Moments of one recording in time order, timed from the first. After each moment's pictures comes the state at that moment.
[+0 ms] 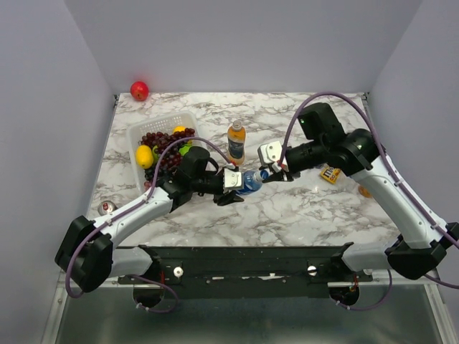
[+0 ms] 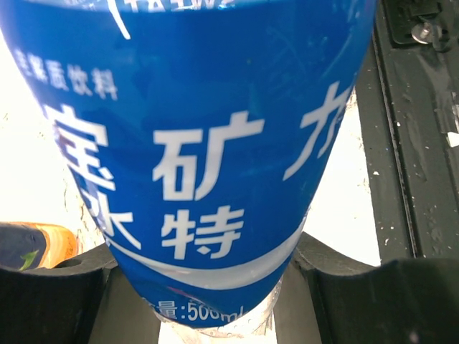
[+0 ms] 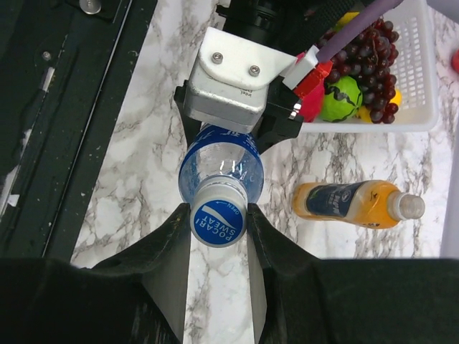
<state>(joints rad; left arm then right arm) -0.67 1.25 0.79 -0.07 0.79 0.55 0.69 1.32 1.63 -1.13 -0.72 -1.05</state>
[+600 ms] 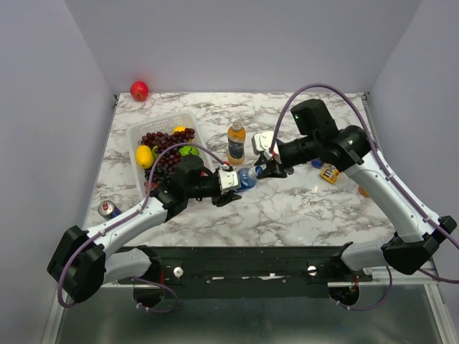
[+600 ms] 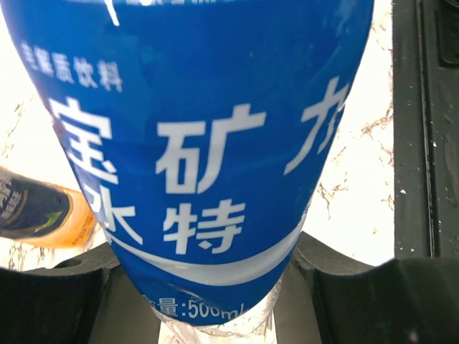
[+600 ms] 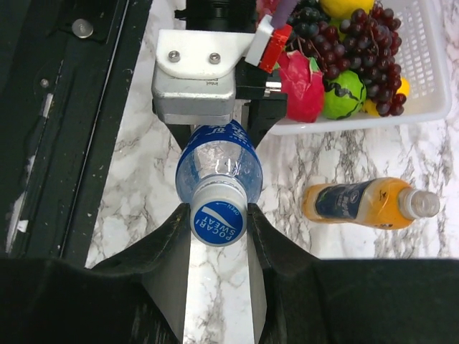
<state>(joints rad) -0.68 1.14 0.65 0.10 0.63 0.42 0.68 1.37 1.63 -1.06 -0.72 -0.93</state>
